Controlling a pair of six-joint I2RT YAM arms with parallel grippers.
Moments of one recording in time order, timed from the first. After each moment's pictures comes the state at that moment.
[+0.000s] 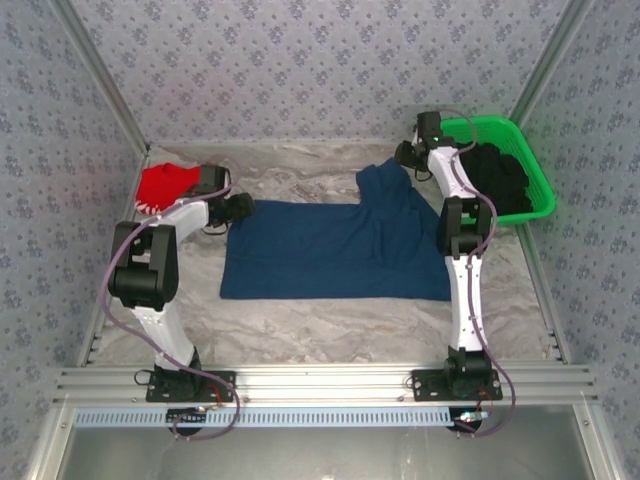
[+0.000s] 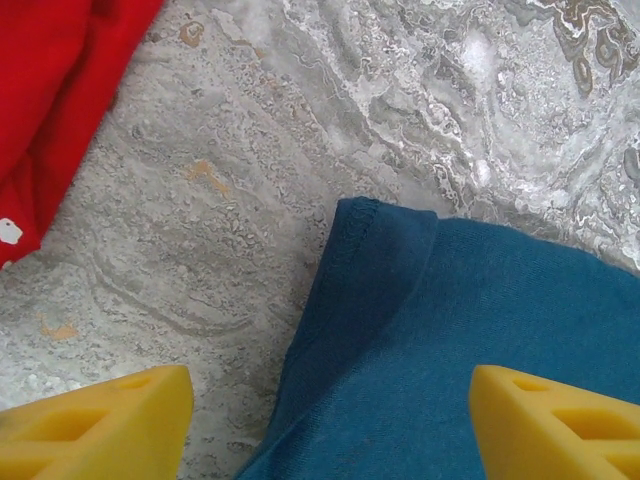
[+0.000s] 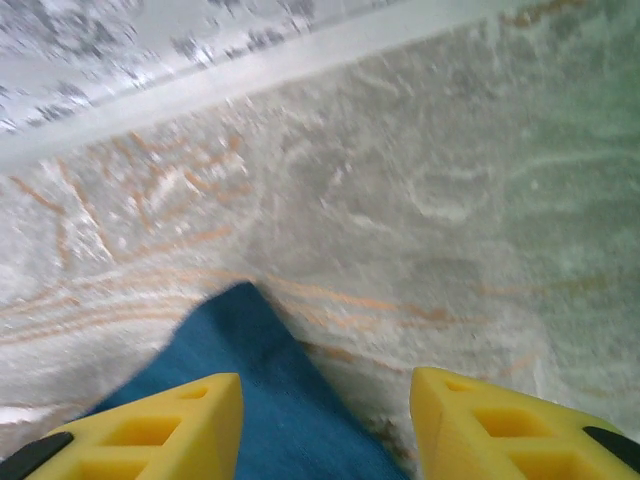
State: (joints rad) left arm -0.14 1.86 1.20 -0.30 0.08 -0.45; right arm 0.05 2.63 2.45 -0.70 -0.11 0.31
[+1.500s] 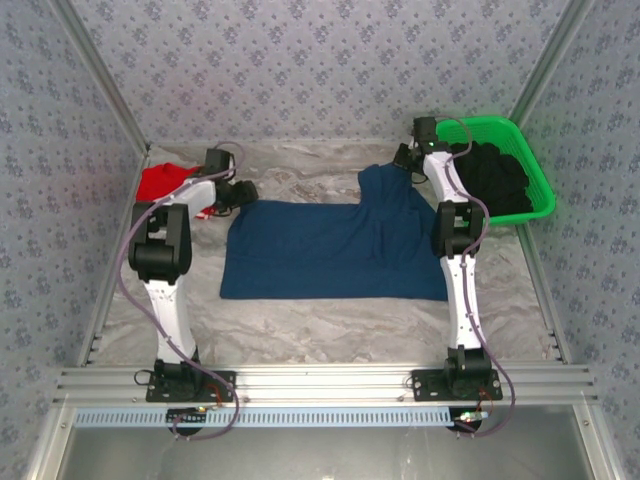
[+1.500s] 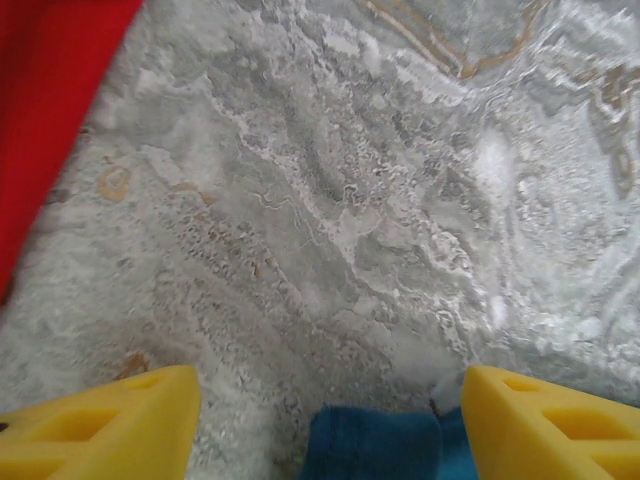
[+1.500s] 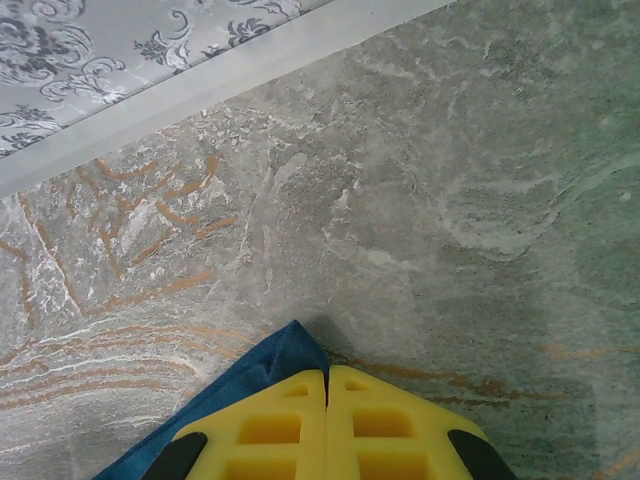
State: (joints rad) left arm -0.12 2.14 1.55 -0.43 0.12 -0.41; right arm 0.05 2.77 2.60 -0.71 -0.12 0.39
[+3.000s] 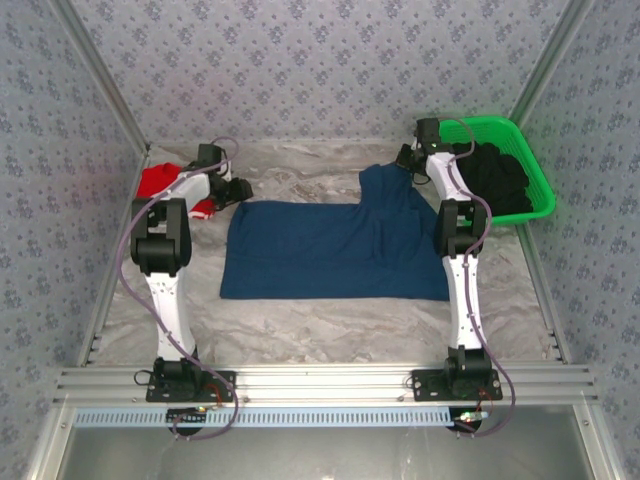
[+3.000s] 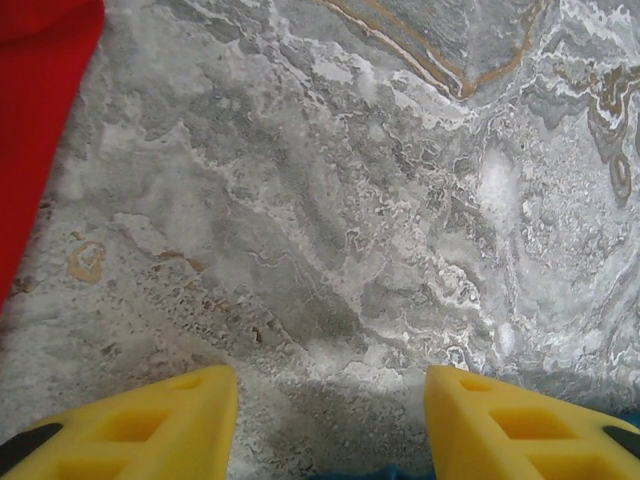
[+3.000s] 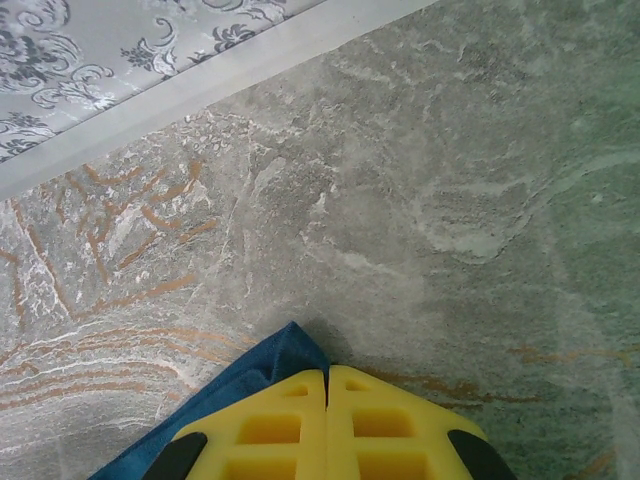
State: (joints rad) left arm -0.07 2.22 1.67 -0.51 0.26 -0.32; right arm 0.03 2.74 2.53 -0.66 -0.14 0.39
